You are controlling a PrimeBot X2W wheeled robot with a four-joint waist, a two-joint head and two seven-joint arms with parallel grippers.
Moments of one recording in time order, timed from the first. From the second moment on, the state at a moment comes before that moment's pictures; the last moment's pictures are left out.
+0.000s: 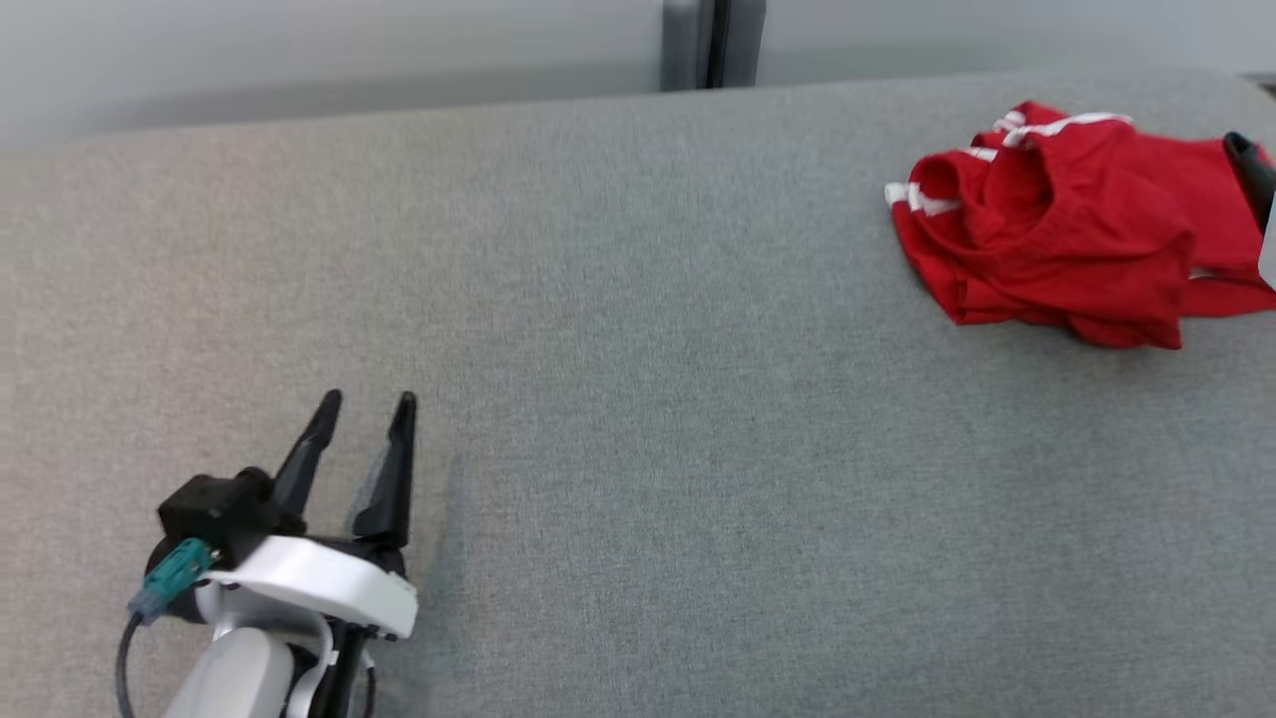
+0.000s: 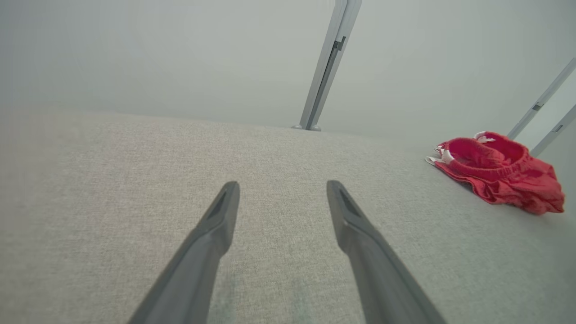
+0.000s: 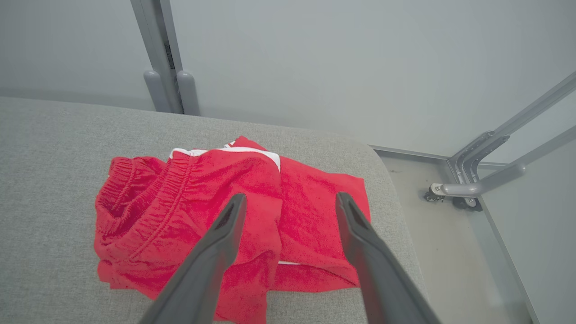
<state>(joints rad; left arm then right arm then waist) -0.22 0.22 -0.29 0.28 -0.53 -0.02 -0.22 -1.22 -0.55 1.08 1.17 0.99 0.13 0.10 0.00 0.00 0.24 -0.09</state>
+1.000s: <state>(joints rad) -0.02 0.28 -0.15 0.09 -0.58 0.10 -0.25 -0.30 -0.35 0.16 0.32 0.52 0.13 -0.26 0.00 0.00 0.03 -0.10</state>
